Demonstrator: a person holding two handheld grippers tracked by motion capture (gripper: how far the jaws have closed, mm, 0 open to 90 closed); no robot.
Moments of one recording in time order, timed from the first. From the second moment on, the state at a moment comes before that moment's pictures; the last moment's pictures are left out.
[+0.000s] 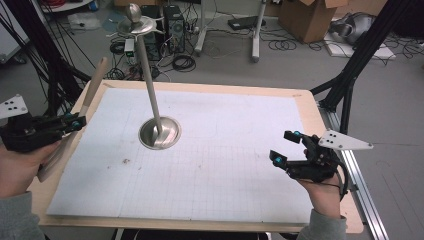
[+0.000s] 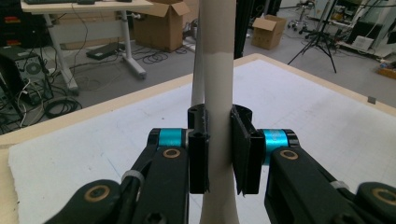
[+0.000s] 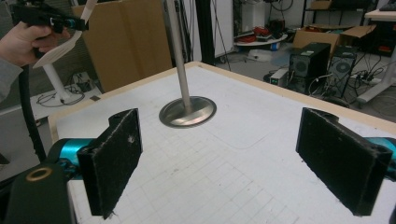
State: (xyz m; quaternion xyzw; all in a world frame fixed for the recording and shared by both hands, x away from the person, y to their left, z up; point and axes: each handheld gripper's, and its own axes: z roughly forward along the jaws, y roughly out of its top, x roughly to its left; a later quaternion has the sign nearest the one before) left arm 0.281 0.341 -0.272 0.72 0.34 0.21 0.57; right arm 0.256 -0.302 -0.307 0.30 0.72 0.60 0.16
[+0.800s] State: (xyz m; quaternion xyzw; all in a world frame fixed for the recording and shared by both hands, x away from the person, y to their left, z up) left arm 0.287 0.338 -0.245 0.71 0.33 0.20 0.59; right arm 0.257 -0.301 -0.308 0.30 0.73 0.60 0.15
